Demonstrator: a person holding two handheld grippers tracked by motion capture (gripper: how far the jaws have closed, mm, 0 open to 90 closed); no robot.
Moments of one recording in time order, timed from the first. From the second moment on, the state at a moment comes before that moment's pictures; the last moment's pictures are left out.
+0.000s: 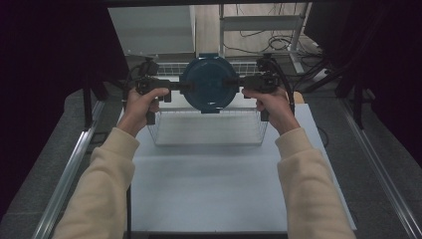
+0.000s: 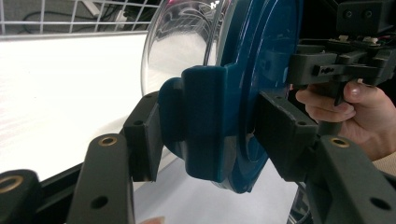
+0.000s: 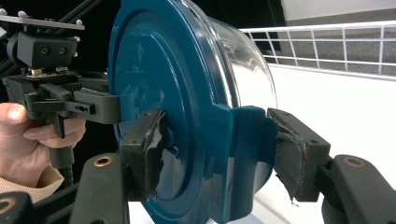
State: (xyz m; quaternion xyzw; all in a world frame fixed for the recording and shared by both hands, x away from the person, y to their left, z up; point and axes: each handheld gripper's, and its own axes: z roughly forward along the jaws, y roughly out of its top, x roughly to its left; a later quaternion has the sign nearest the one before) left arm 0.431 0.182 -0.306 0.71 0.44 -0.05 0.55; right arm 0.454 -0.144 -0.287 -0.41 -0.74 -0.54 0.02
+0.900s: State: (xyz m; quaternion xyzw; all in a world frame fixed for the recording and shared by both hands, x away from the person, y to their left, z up) left arm 0.473 0.181 -0.335 0.64 0.50 -0.10 0.58; right arm 0.494 -0.147 -0.317 -0.50 -0.67 -0.55 0.08
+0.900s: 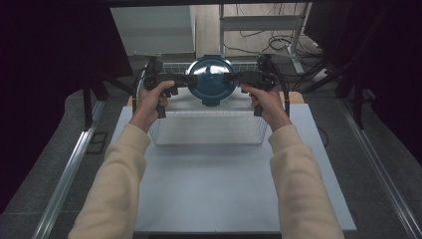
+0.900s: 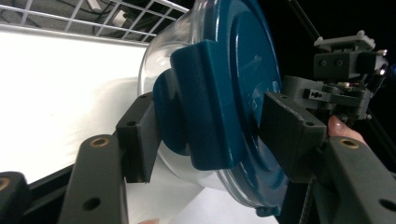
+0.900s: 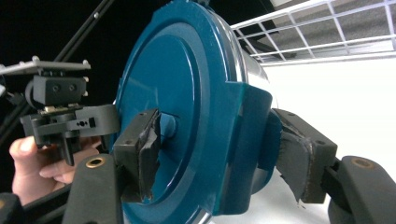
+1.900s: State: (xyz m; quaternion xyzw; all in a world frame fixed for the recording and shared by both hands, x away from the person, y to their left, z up) left arm 0.428 0.182 -0.329 0.67 0.47 0.01 0.58; right arm 0.457 -0.152 -0.315 -0.48 -0.69 -0.54 -0.03
